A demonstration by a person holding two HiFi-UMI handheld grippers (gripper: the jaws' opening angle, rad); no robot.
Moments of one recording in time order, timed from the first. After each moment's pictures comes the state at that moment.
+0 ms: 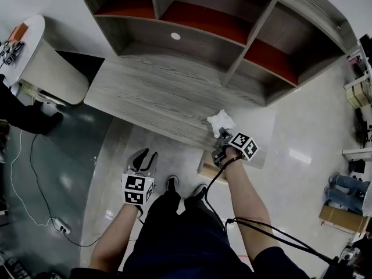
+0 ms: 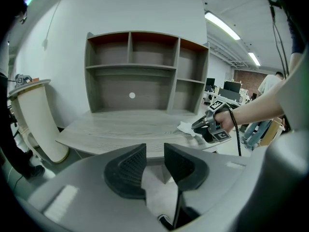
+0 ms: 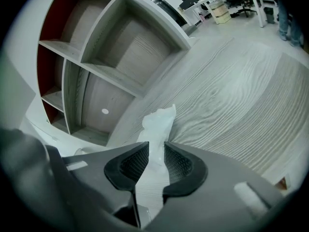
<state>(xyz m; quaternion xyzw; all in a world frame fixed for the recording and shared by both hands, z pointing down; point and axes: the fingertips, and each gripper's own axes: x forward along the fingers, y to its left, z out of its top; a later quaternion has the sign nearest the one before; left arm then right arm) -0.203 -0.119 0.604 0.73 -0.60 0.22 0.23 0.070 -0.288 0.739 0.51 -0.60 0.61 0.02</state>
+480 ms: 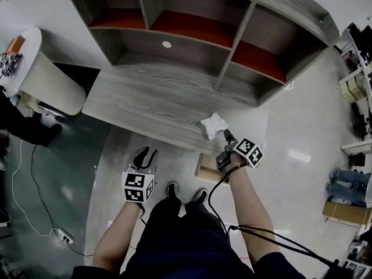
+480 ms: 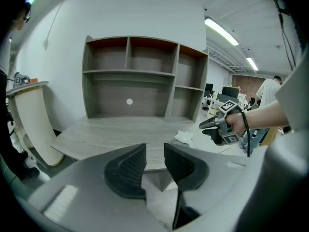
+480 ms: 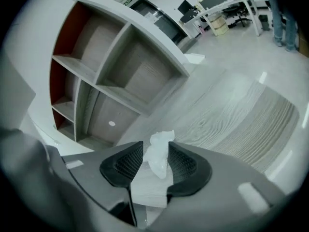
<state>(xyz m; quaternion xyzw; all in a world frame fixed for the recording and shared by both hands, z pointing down) -0.190 -0.141 0.584 0.74 -0.60 0.20 0.22 0.114 -0.281 0.683 0.55 -0.61 0.57 -0.02</state>
